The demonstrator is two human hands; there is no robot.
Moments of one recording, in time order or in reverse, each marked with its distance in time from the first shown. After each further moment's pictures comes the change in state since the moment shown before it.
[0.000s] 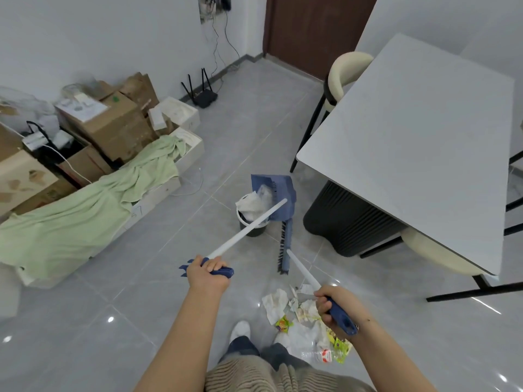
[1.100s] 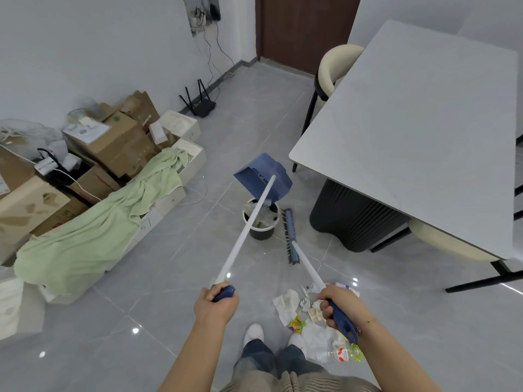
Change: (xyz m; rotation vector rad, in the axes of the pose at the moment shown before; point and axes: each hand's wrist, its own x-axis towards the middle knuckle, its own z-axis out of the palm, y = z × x) left_hand -0.015 -0.034 -0.037 -0.491 0.020 -0.173; right_hand 0.005 -0.003 -0.024 -0.180 0.039 -0.033
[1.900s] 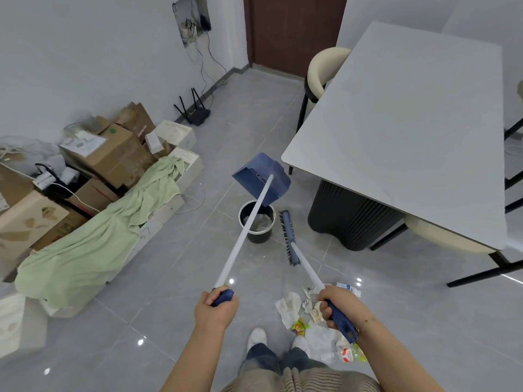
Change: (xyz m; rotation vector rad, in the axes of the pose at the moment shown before) left_hand -0.002 -0.001 -0.011 -0.025 -0.090 -0.092; right_hand 0.000 0.002 -0.010 -0.004 0.019 -0.040
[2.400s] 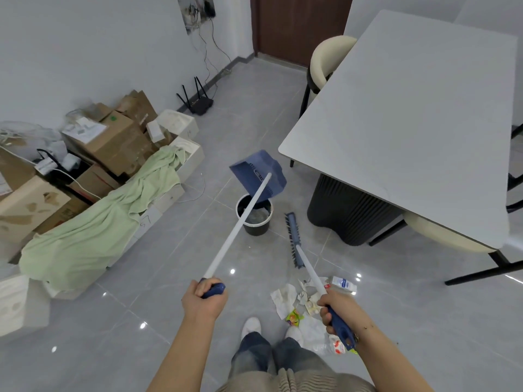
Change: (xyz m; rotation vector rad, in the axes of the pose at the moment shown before) left_hand 0.006 -0.005 -0.012 0.194 -0.031 0.096; right_hand 0.005 0.020 -0.034 -0.076 0.022 0.040
